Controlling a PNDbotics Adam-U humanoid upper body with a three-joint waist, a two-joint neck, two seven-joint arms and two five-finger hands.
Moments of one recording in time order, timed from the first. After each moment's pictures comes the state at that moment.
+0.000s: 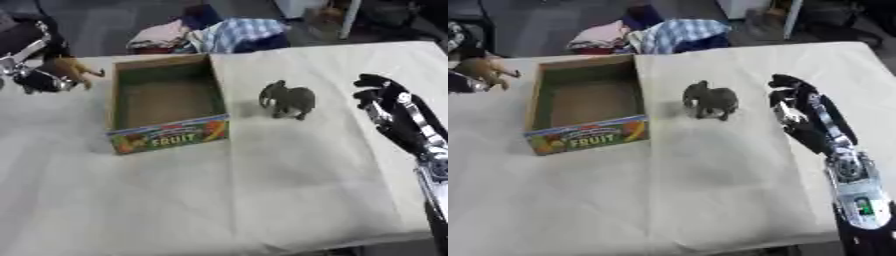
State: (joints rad) left arm -0.91 0.58 -0.16 -0.96 -0.84 -0.39 -0.20; right arm -0.28 -0.26 -0.08 -1.55 0.27 -0.25 0.23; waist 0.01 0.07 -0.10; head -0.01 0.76
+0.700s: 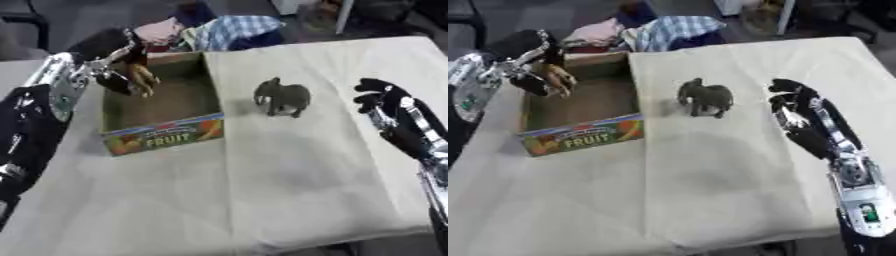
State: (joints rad) left arm -0.92 0.37 -0.20 -0.85 -1.01 -0.44 -0.14; right arm -0.30 -0.24 -0.05 -1.55 0.26 -0.26 0.26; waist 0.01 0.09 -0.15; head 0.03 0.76
